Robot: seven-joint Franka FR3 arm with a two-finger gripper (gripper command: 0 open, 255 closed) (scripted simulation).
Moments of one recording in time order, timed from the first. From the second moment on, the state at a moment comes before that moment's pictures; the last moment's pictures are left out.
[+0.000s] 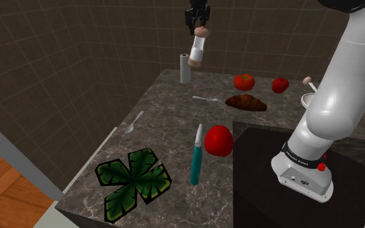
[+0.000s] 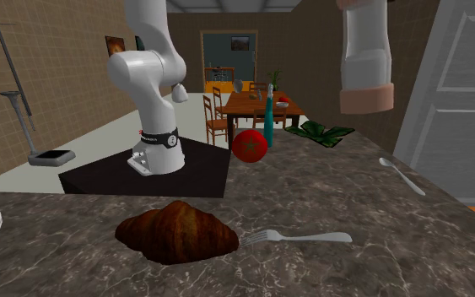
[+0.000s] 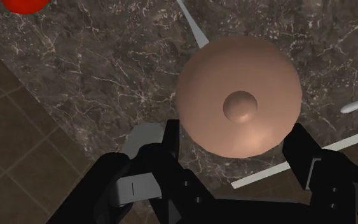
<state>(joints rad) 0.05 0.09 -0.11 -1.49 -0.05 1.64 -0.03</state>
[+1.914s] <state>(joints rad) 0.39 0.34 0.11 -1.19 -0.12 1.54 0.53</state>
